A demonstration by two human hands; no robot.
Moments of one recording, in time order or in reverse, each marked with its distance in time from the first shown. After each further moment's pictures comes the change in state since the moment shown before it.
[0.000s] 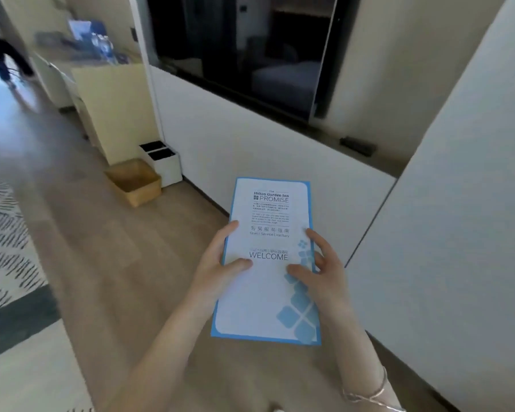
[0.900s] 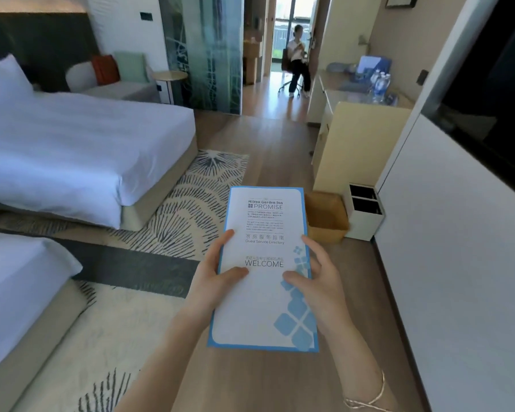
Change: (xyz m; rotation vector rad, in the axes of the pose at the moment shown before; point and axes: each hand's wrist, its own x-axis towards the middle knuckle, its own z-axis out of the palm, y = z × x) left_hand 0.188 0.058 -0.379 -0.017 0.928 0.133; right_hand 0.294 -0.022 0.495 0.019 -0.935 0.078
